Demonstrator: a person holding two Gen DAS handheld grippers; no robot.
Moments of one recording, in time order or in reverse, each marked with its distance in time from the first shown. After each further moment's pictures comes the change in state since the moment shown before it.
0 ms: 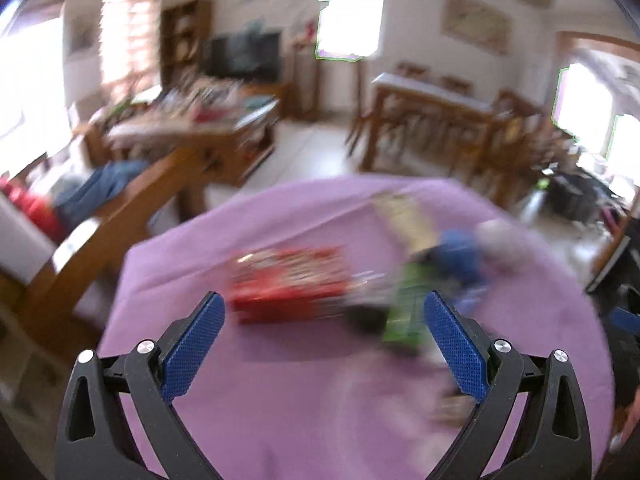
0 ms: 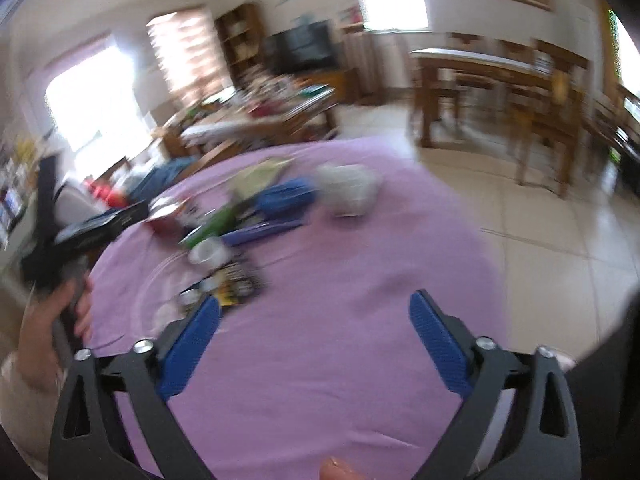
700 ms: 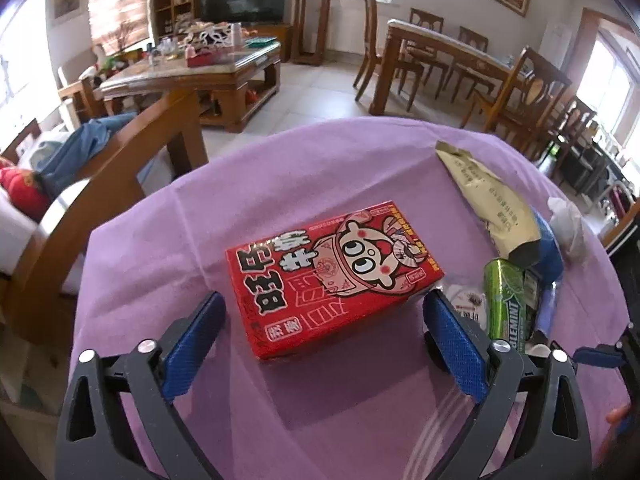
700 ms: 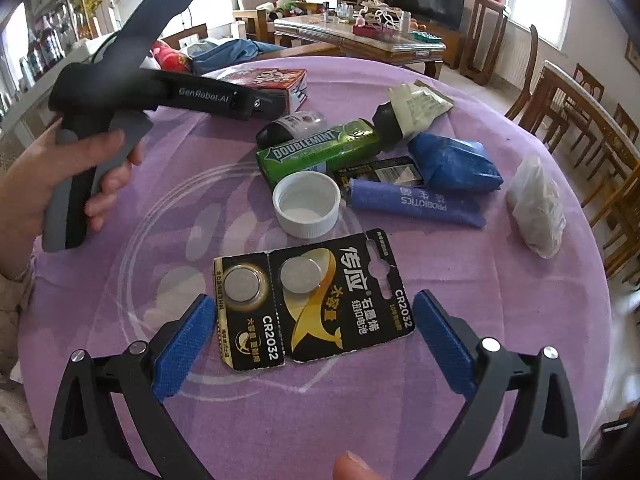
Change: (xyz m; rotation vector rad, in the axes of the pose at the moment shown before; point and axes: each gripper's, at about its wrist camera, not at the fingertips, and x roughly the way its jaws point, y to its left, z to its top) left arm 0.084 0.012 0.018 0.007 0.180 -0.025; right arm 0.091 0.094 -0.002 -0.404 0.290 0.096
